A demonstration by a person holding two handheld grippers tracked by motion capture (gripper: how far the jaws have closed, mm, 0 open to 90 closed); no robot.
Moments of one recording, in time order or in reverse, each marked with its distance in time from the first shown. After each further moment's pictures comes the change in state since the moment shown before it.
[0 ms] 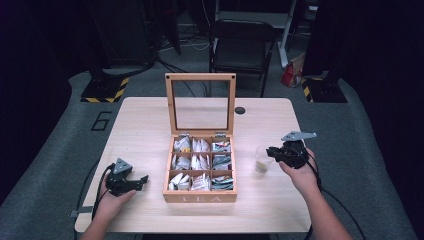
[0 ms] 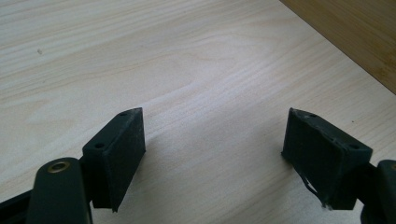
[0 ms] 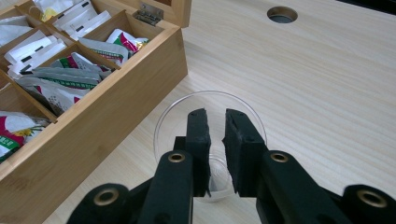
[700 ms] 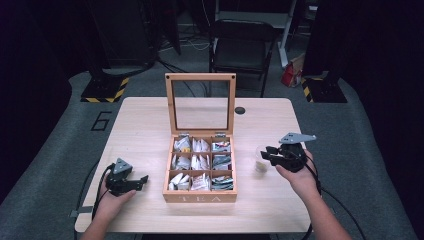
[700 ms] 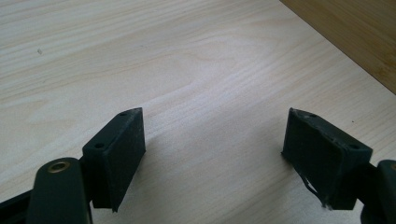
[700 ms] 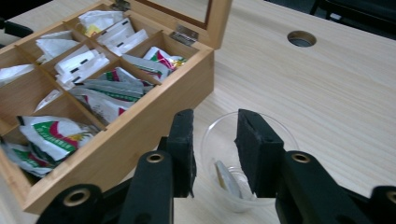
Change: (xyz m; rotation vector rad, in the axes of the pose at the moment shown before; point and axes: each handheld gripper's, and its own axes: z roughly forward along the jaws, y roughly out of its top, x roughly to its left) left arm 0.000 0.000 0.000 0.000 0.000 0.000; right arm 0.026 0.008 -0.015 -0.052 0.044 -0.055
